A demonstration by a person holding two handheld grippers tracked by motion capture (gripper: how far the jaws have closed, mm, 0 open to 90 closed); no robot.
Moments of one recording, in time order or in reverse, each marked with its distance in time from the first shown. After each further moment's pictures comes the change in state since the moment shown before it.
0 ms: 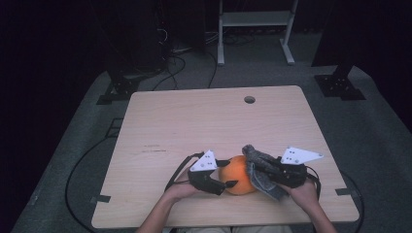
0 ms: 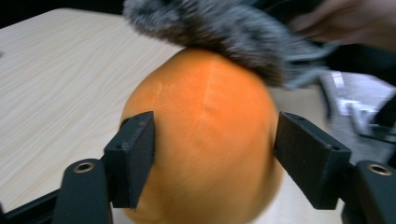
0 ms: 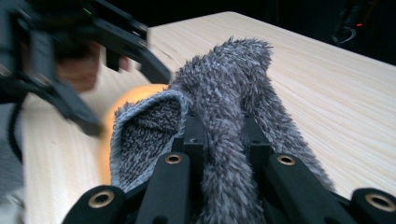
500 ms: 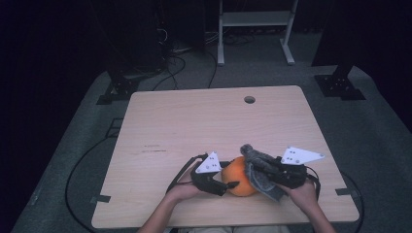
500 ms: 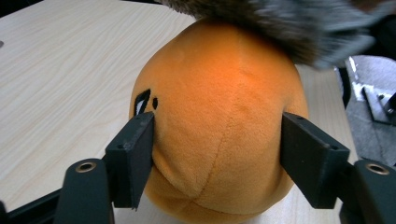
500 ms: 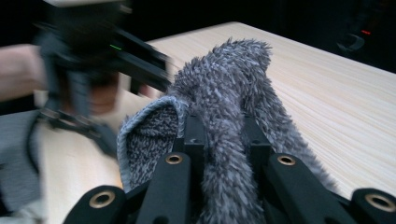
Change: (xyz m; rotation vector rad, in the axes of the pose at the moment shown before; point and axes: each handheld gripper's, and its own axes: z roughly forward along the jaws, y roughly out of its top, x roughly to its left) left arm -0.002 -0.004 0.013 0.082 0.071 0.028; right arm 0.010 0.010 0.000 -0.036 0.035 0.007
